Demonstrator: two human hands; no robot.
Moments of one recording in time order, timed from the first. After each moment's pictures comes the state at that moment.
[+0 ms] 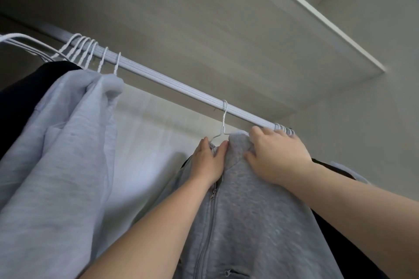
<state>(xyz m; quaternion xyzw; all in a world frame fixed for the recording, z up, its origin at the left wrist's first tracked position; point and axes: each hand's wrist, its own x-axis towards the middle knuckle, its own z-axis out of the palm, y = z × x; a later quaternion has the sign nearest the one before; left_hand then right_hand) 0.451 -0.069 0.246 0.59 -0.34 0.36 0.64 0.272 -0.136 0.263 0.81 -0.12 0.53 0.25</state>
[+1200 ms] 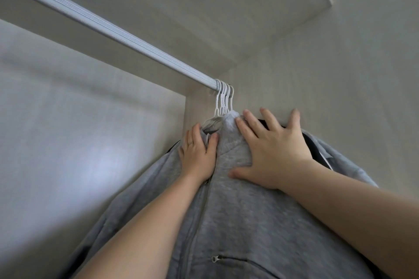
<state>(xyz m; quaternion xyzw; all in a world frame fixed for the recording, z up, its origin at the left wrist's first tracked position) 0.491 -0.291 0.230 0.58 -0.42 0.39 0.58 0.276 -0.312 0.232 0.74 -0.28 0.41 0.45</state>
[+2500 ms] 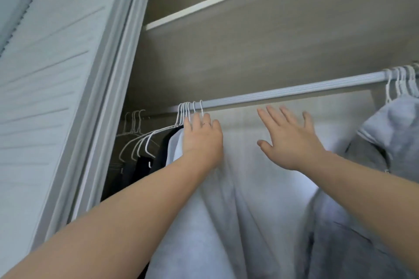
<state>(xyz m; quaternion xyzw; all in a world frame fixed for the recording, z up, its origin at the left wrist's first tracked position) 0.274 0.103 0.239 0.84 0.13 0.50 -0.16 0.324 -0.092 0.242 0.81 0.20 0.56 0.01</state>
